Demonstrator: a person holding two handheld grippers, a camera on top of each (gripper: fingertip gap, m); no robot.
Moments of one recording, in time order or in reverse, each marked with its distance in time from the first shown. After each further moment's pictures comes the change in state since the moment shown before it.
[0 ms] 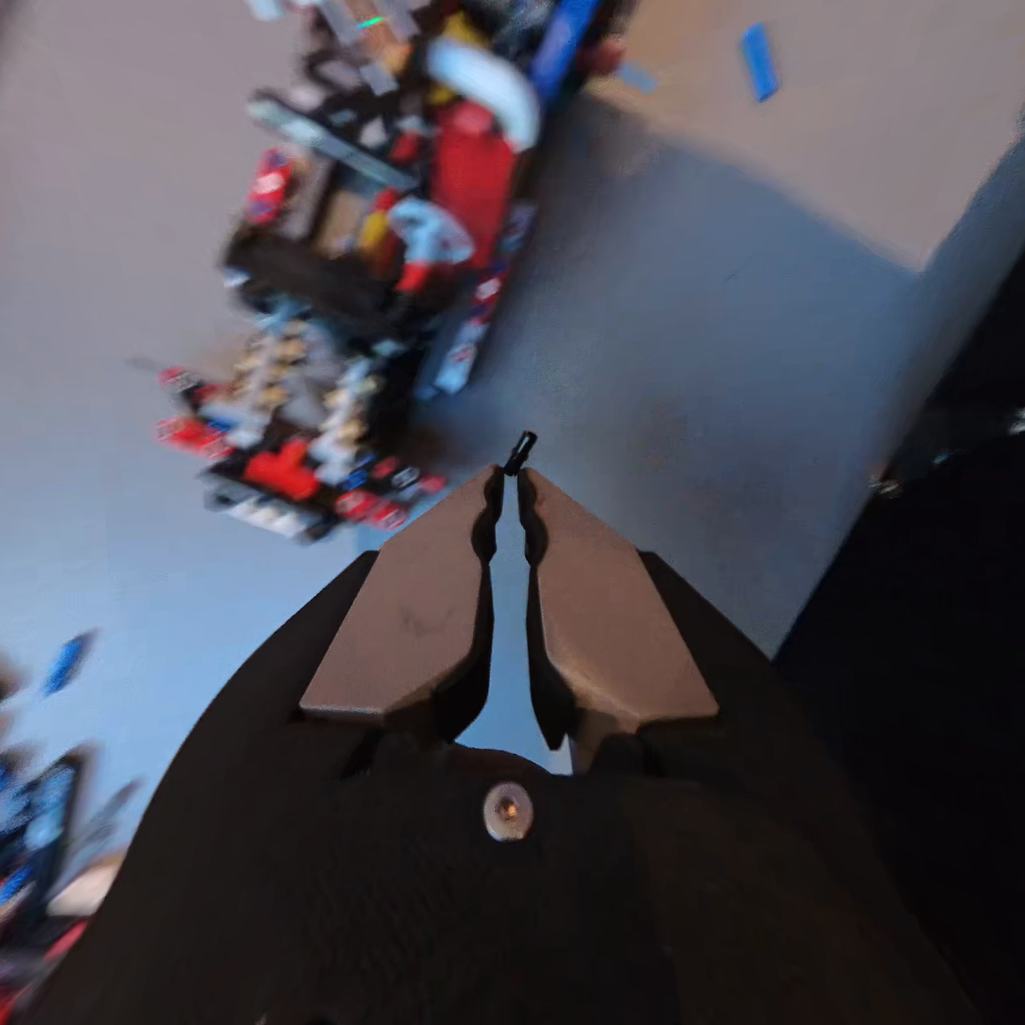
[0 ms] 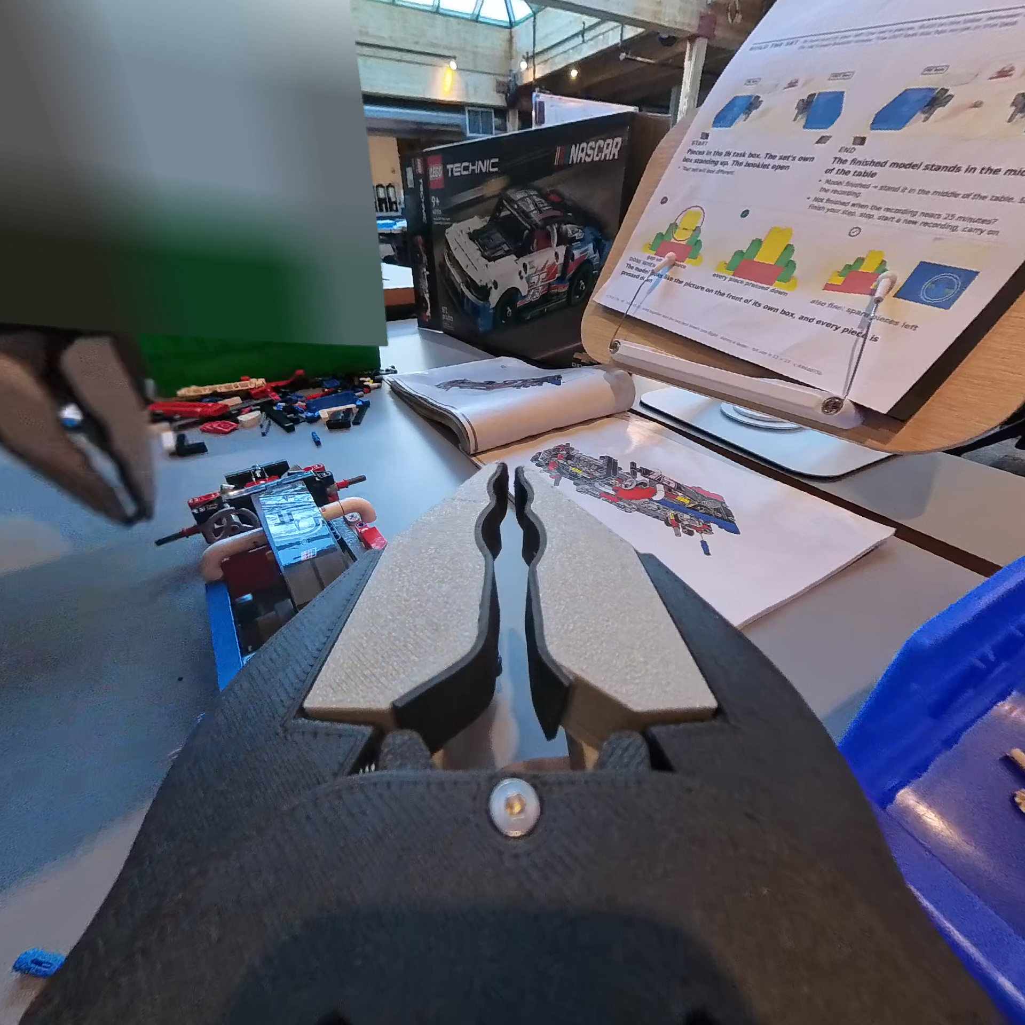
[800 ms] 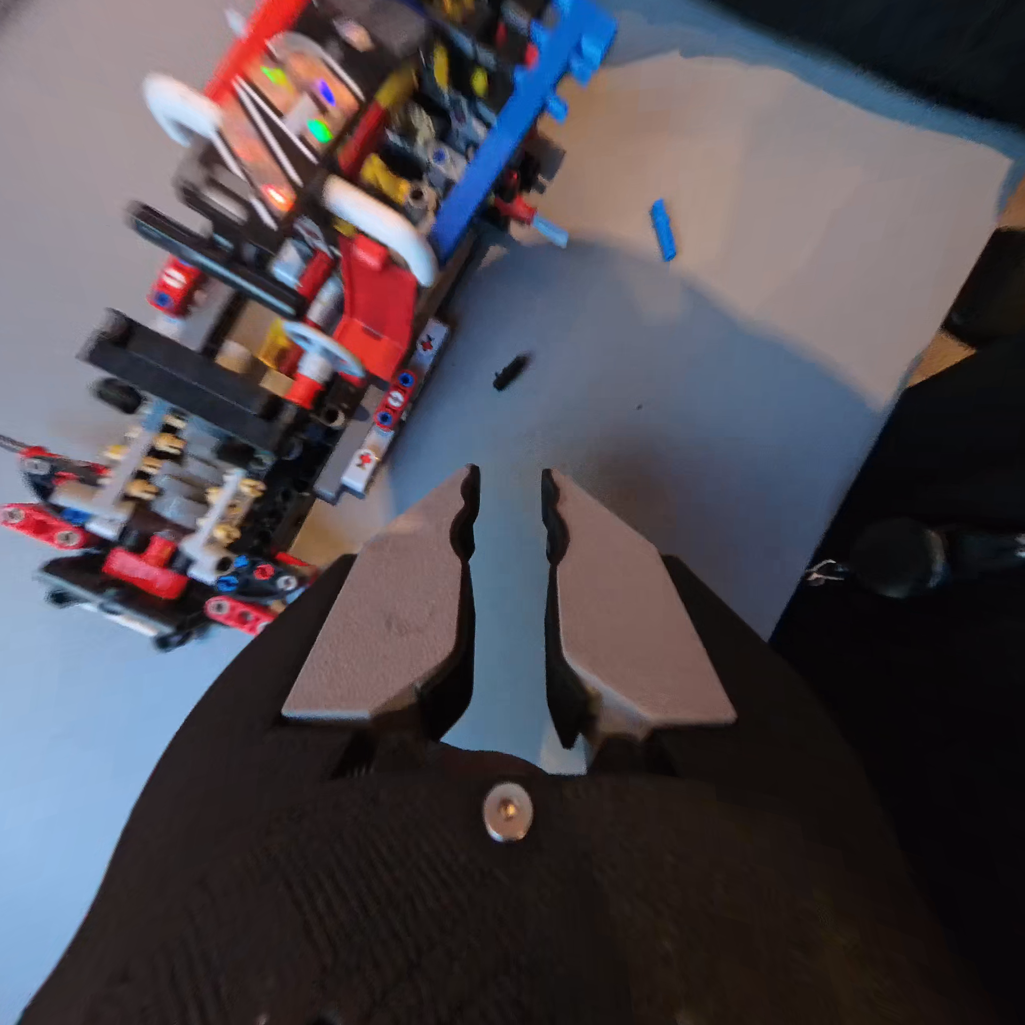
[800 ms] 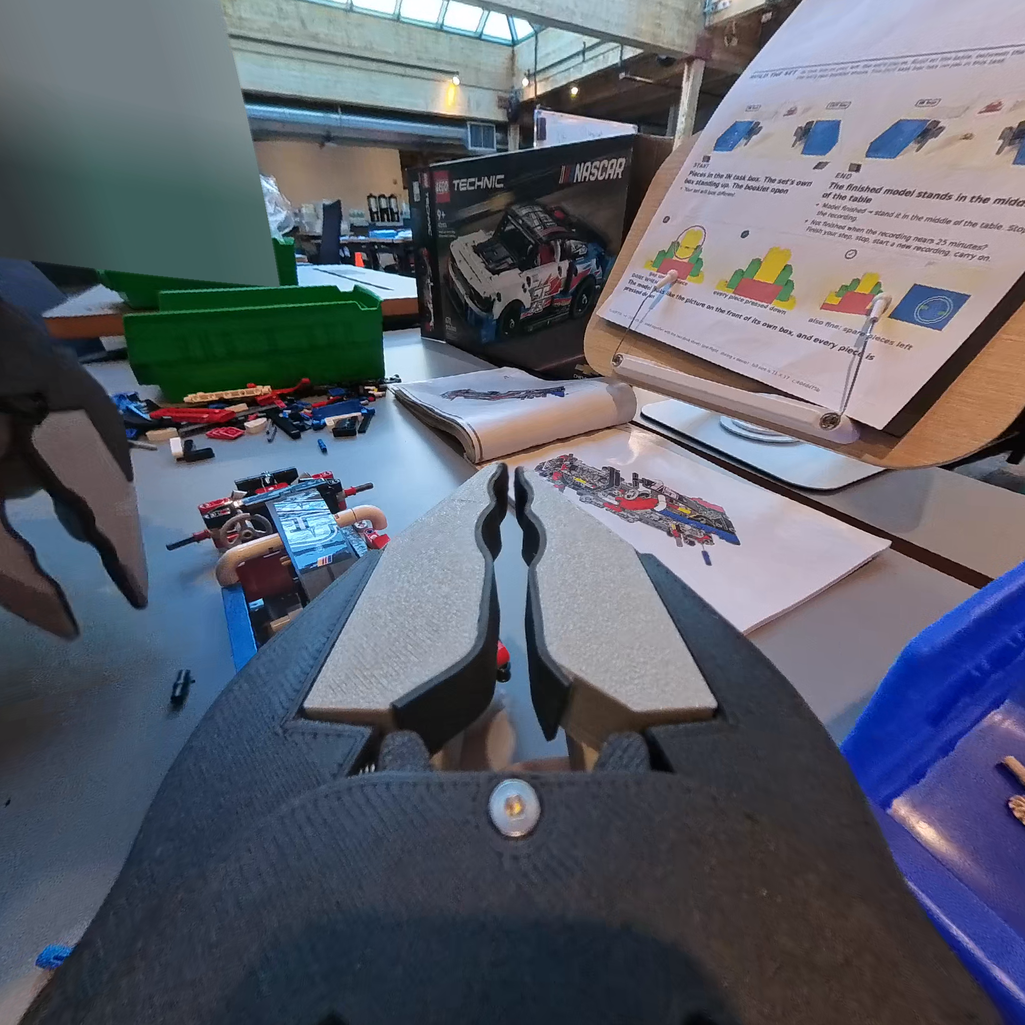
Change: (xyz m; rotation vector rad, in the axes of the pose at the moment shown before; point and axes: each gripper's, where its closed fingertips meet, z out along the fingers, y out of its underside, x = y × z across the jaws) left arm 0.033 -0.035 0.021 0.150 0.026 -0.105; right arm -0.005 -0.006 -0.003 0.019 -0.001 -0.012
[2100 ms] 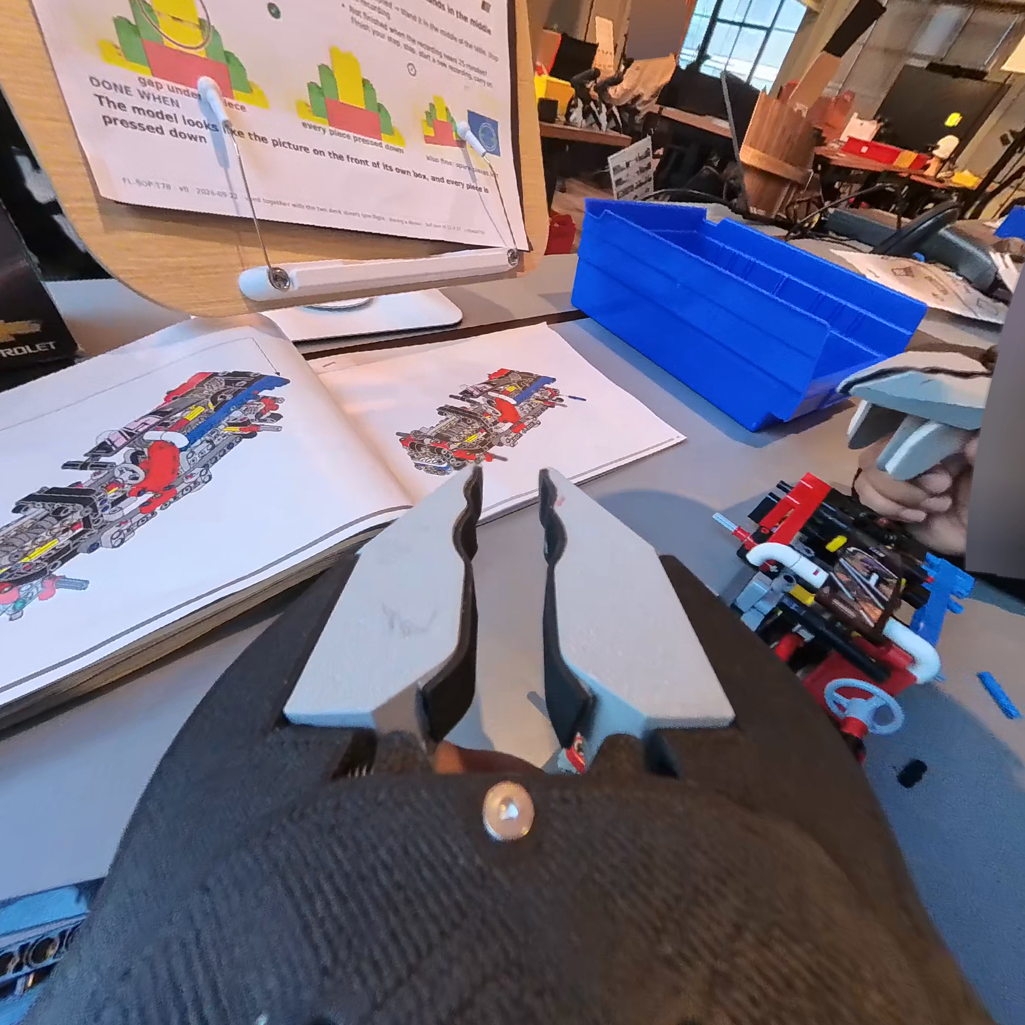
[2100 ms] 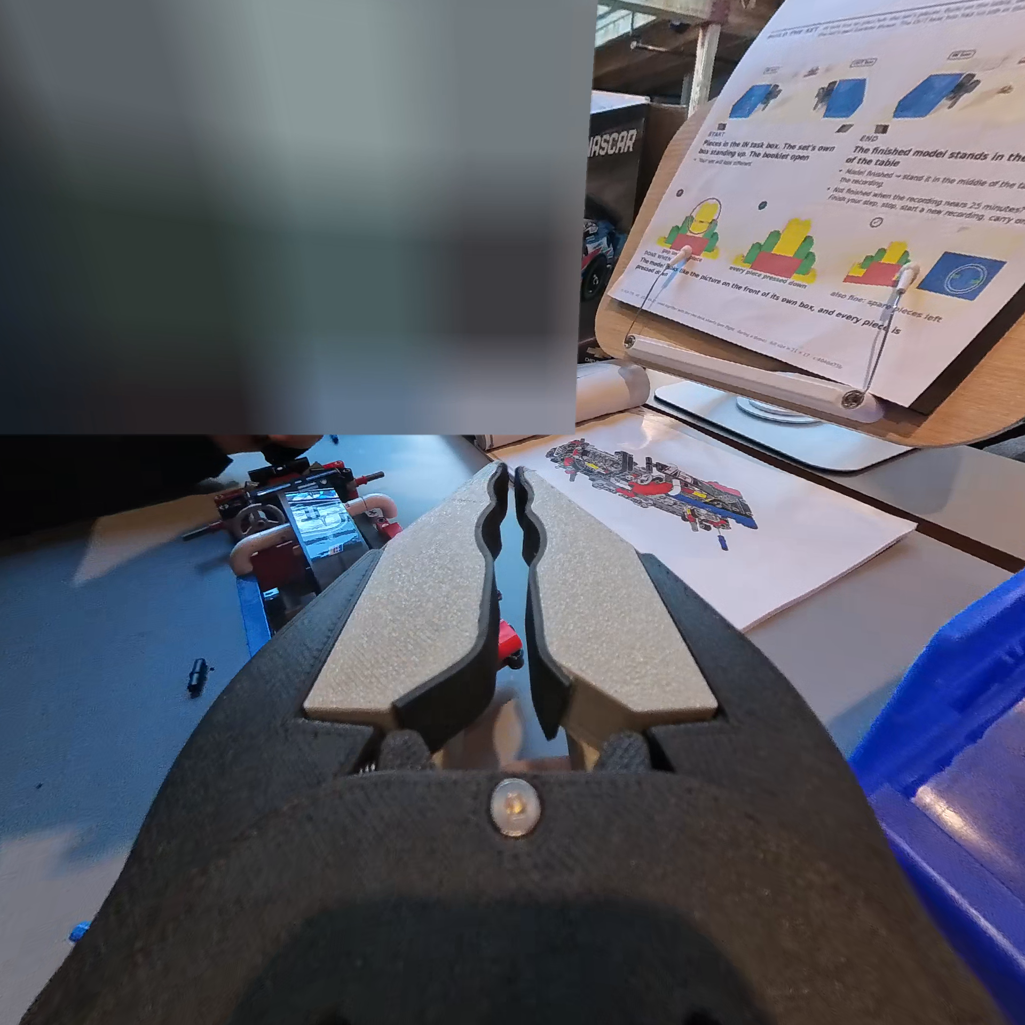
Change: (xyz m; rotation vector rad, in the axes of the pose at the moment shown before) left arm -0.198 -0.088 -0.058 0.800 -0.257 -0.211; right arm -0.004 0.007 0.000 -0.031 -0.020 0.026
